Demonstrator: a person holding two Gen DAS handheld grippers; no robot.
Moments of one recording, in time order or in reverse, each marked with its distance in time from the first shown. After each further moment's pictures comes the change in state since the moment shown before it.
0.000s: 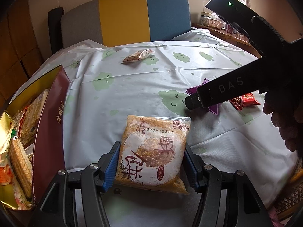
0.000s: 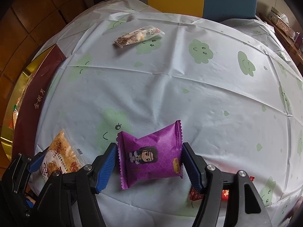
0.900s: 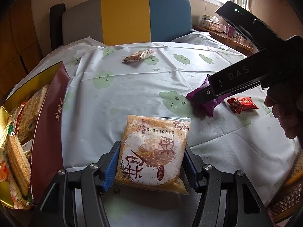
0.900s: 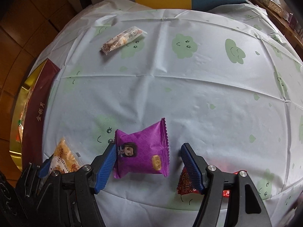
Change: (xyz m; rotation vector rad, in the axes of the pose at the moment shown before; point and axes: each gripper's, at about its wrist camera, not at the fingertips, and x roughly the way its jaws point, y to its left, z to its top) left arm 0.001 0.005 0.001 -0.029 -0.004 -0.025; right arm -0.006 -0.021 0.005 0.091 0.057 0.034
